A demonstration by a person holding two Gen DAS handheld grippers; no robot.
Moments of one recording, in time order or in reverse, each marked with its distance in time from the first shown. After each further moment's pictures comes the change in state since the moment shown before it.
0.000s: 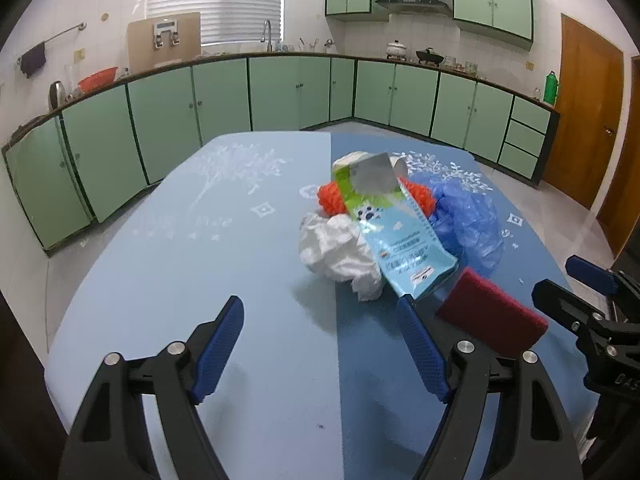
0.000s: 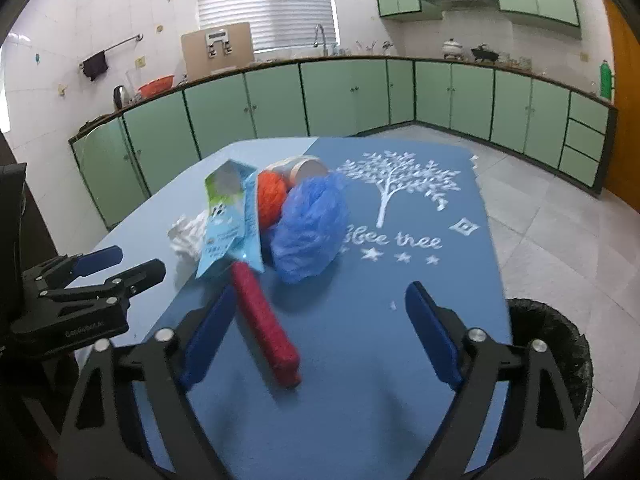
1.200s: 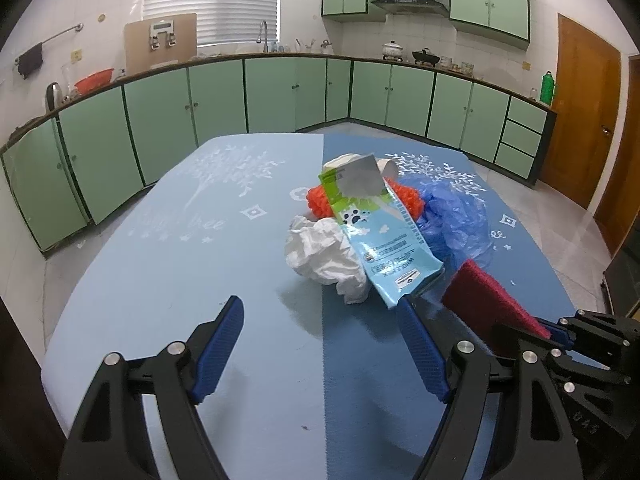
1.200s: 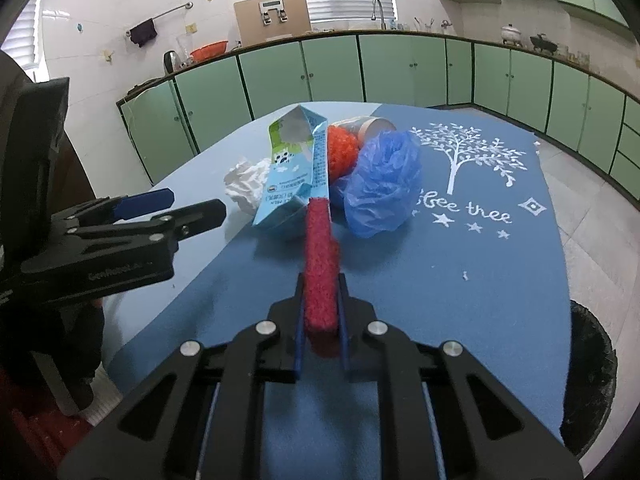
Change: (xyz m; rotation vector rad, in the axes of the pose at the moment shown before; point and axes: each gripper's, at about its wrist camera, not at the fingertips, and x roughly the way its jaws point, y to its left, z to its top) left arm -0.001 -0.009 0.004 0.005 -0.007 -0.016; right arm 0.004 0.014 -0.017 -0.095 0.098 0.189
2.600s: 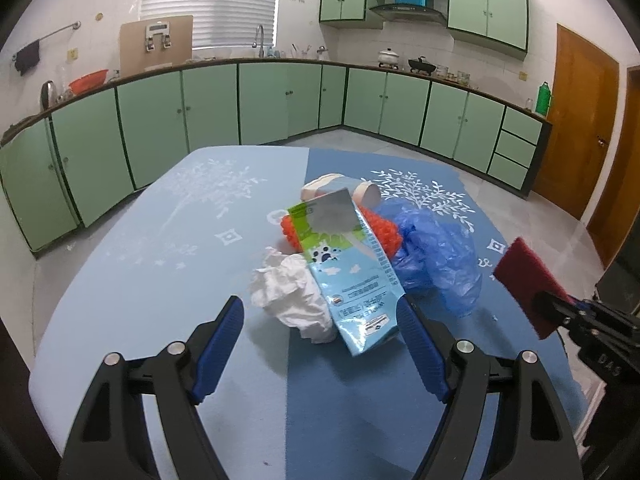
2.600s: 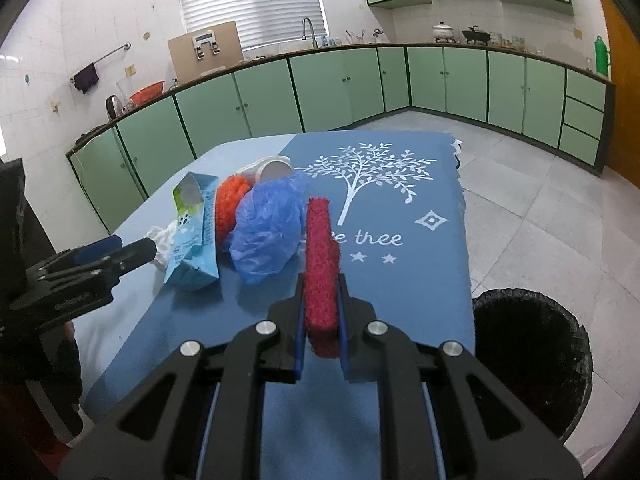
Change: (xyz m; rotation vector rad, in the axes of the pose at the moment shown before) left arm 0.010 -0.020 0.025 -0.022 -0.019 -0.038; right arm -0.022 -0.067 0.019 0.157 -0.076 -0.159
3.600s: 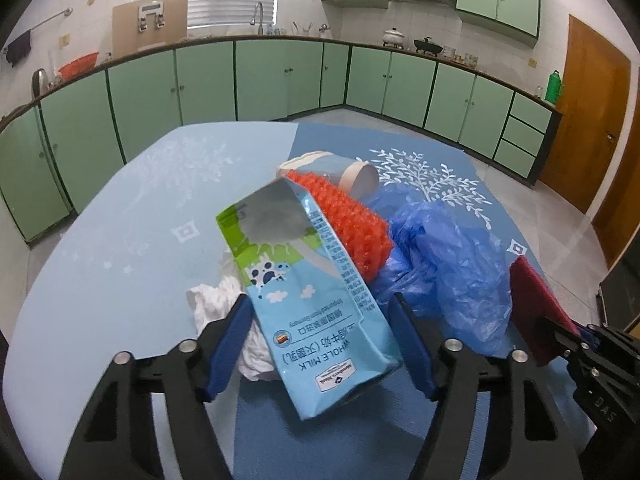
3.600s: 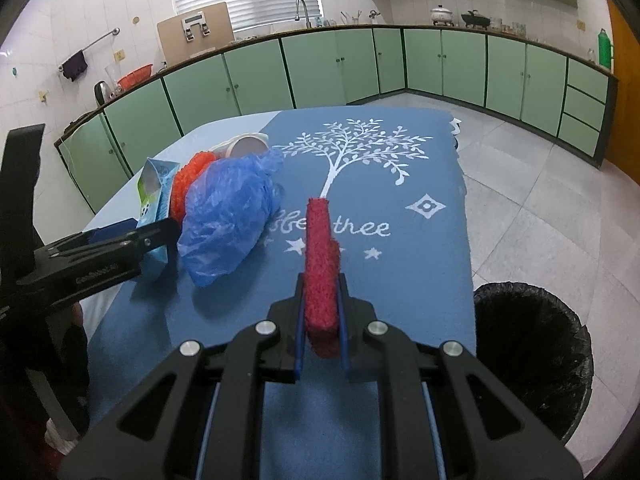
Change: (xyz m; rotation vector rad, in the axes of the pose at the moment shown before) left arm 0.060 -0.015 0.014 -0.012 0.075 0.015; right arm 0.038 -0.021 0.003 -0.001 0.071 -0.022
